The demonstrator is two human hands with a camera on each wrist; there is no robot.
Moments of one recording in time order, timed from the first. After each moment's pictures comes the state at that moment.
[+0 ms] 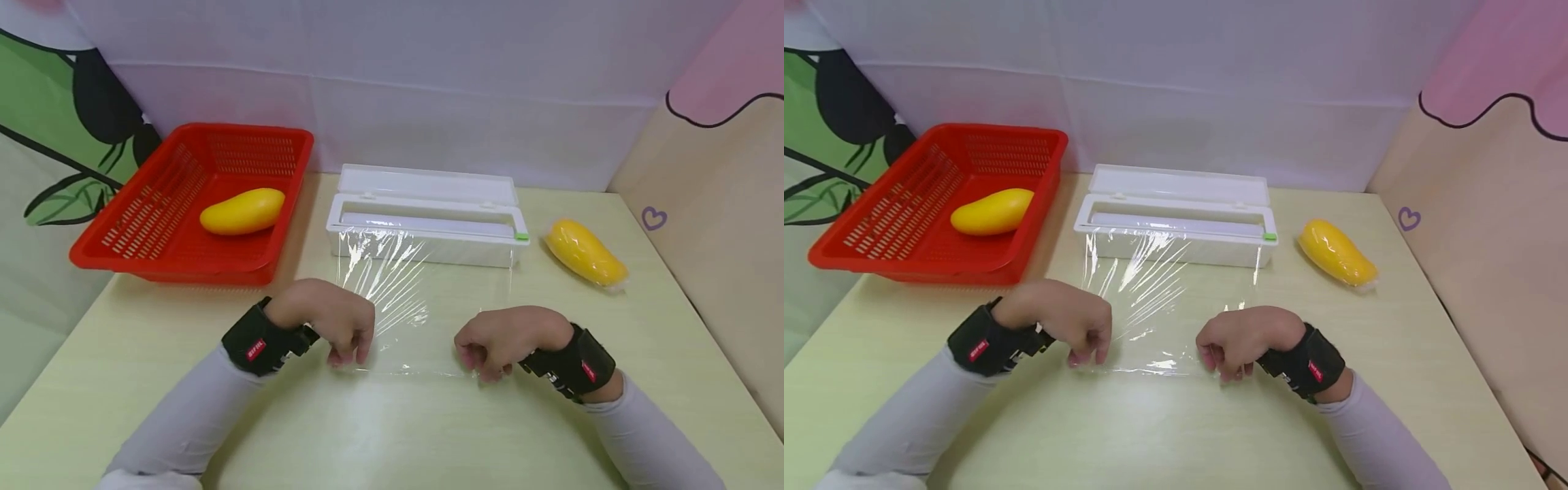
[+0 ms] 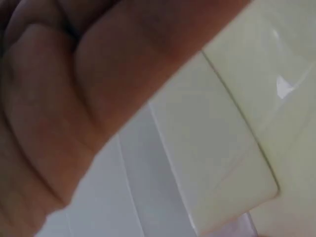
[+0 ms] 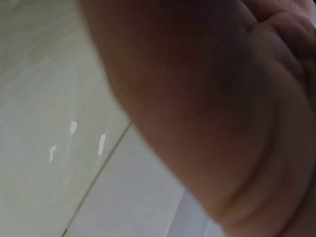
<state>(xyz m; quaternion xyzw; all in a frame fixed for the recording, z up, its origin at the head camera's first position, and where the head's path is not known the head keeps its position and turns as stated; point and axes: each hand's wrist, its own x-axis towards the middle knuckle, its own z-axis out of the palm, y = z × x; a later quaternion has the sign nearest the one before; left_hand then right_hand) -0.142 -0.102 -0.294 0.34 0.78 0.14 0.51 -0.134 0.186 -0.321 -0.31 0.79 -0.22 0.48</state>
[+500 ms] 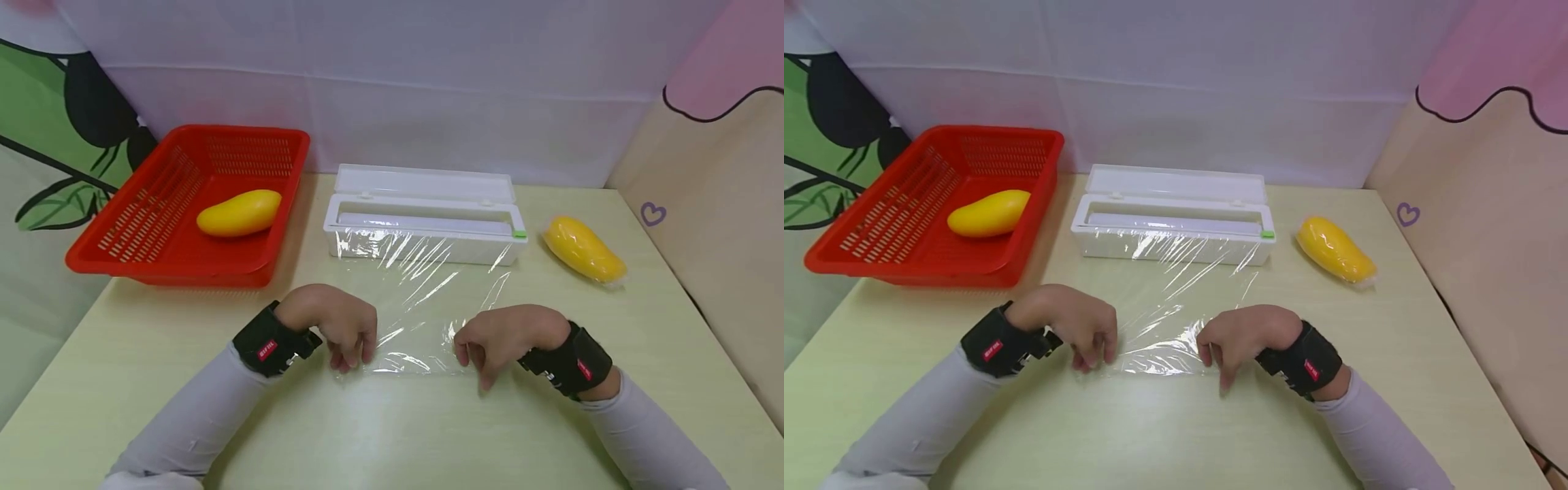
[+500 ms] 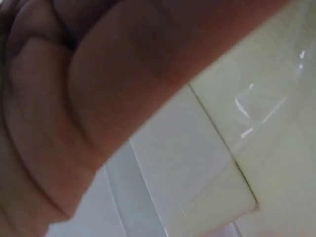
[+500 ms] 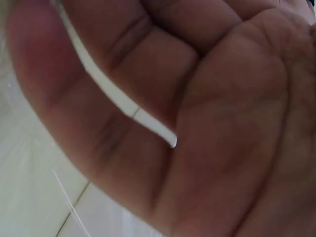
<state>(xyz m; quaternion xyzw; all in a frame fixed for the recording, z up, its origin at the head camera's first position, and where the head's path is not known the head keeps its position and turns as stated) -0.144 -0.096 -0.308 0.25 0.78 0.16 0.55 -0.136 0.184 -0.321 -0.33 0.81 -0.16 0.45</state>
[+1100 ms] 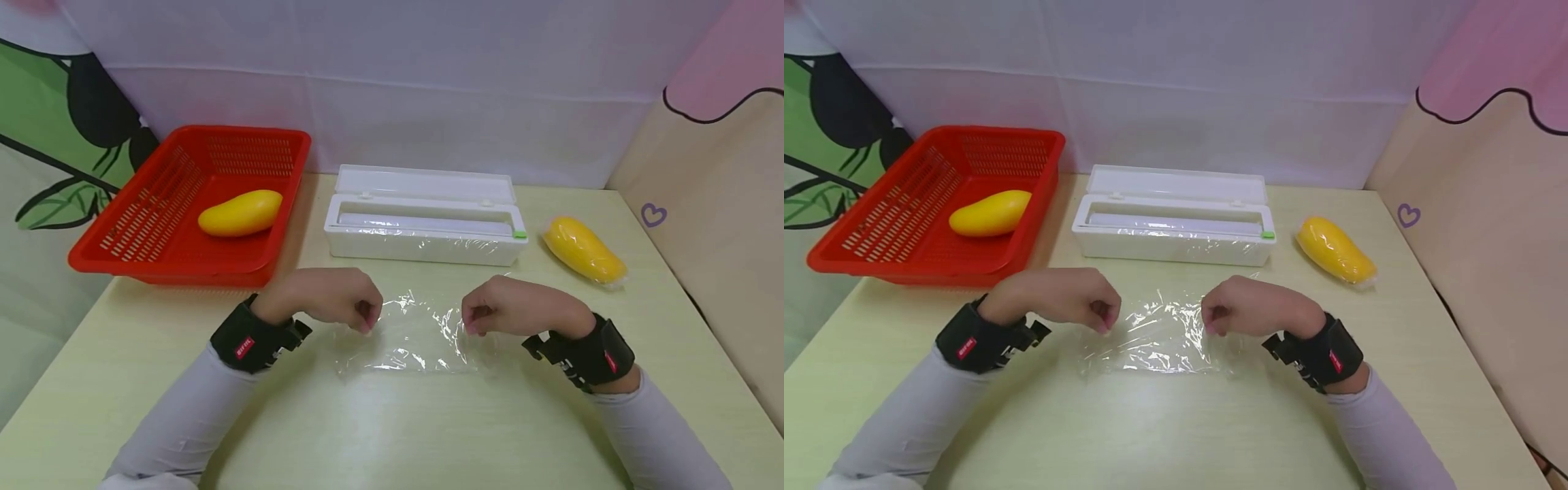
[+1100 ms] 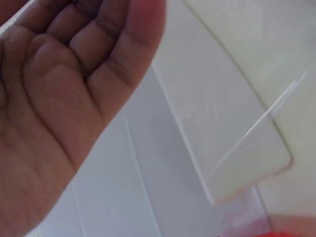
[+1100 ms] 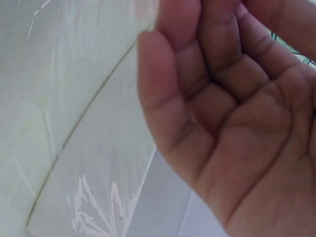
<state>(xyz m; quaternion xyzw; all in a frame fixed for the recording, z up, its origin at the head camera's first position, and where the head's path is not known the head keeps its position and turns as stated) -0.154 -0.111 -0.282 0.40 0.83 0.19 0.34 -0.154 0.200 -0.303 -0.40 0.82 -0.27 0.30</state>
